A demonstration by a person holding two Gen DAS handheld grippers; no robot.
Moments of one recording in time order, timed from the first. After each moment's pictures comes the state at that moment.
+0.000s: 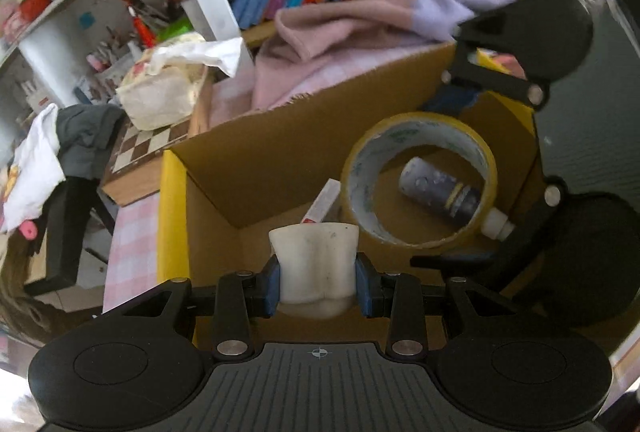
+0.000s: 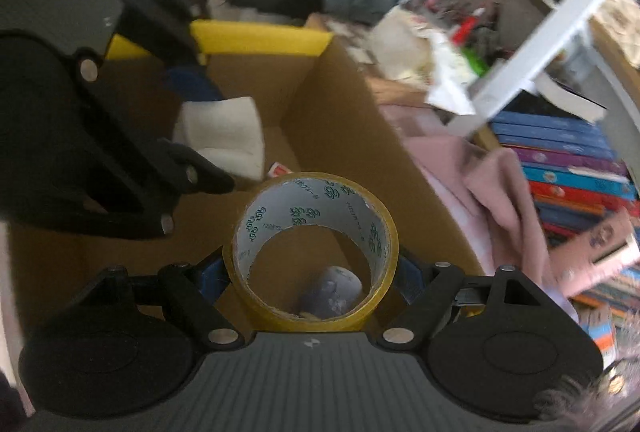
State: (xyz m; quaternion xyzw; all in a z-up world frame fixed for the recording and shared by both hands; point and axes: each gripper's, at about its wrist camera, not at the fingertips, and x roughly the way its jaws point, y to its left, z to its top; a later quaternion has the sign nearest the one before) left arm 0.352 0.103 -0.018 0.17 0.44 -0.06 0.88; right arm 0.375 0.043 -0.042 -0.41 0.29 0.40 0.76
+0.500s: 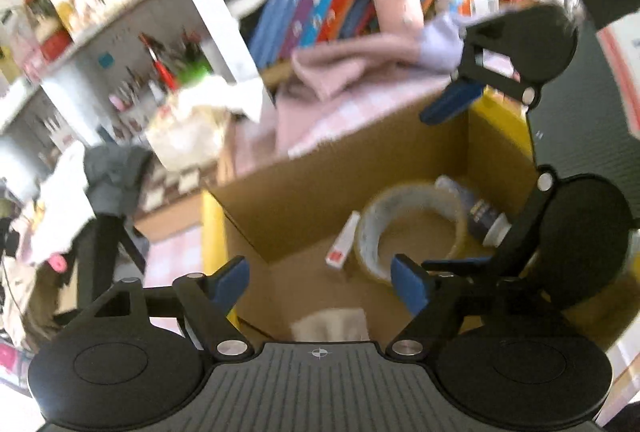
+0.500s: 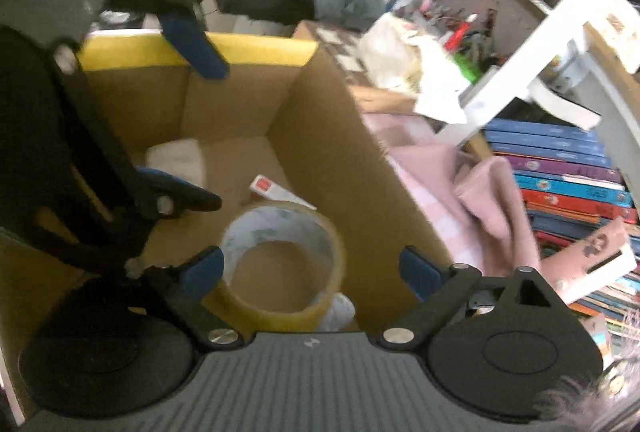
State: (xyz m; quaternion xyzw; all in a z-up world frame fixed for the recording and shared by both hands) left arm 0.329 0.105 0.015 0.19 0.38 -0.05 0.90; right arm 0.379 0.035 -0.028 -0.39 0.26 0.39 0.79
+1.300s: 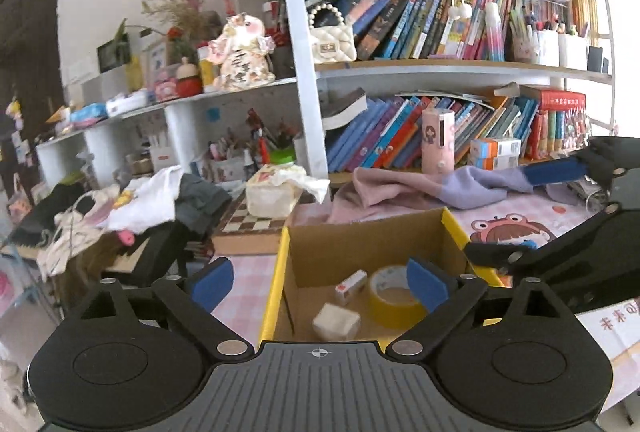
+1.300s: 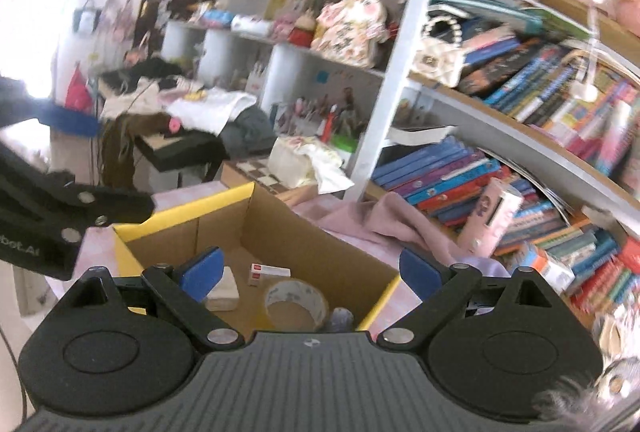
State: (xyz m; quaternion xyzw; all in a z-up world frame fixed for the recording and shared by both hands) left arm 0.157 0.107 0.084 0.06 0.22 0.04 0.97; right arm 0.225 -0.054 0.064 -0.18 0.16 0.29 0.93
